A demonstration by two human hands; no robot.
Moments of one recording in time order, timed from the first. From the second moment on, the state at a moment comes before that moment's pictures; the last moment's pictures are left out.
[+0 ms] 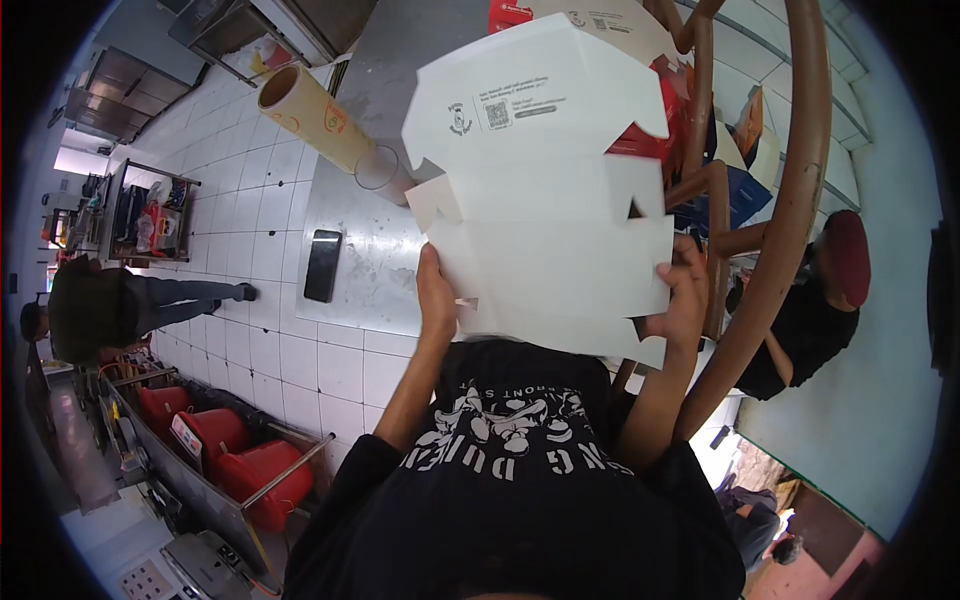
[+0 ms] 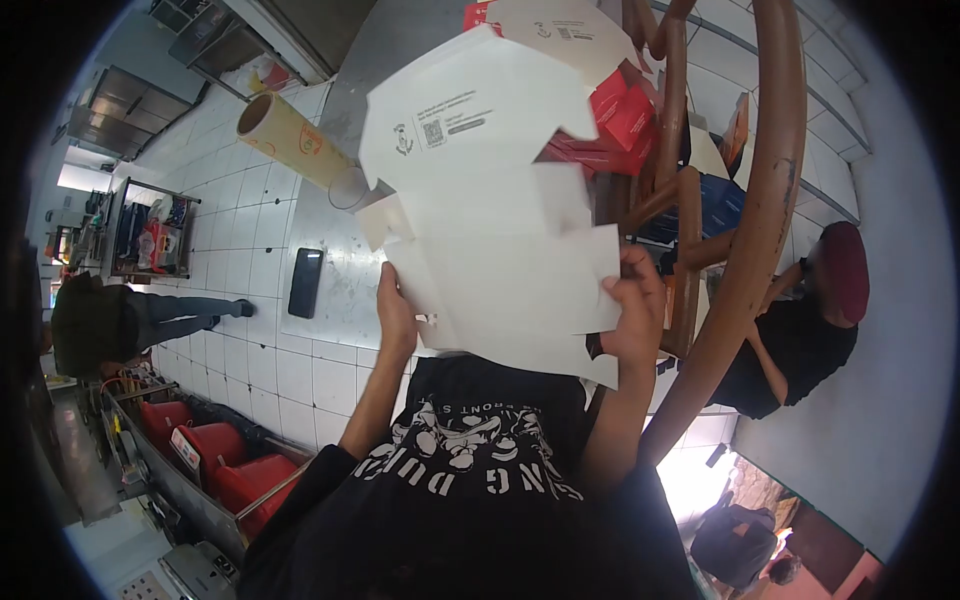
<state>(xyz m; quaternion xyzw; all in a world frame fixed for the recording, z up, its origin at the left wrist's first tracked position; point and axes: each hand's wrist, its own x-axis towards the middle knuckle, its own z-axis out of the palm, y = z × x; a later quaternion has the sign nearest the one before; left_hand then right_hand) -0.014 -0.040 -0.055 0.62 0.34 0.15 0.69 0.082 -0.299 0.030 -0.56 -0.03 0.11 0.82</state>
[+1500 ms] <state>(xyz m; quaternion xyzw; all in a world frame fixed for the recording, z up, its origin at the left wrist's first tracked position) -0.002 -0.038 0.032 0.42 0.26 0.38 0.78 0.050 -0.215 0.012 -0.59 -0.01 0.37 0.71</state>
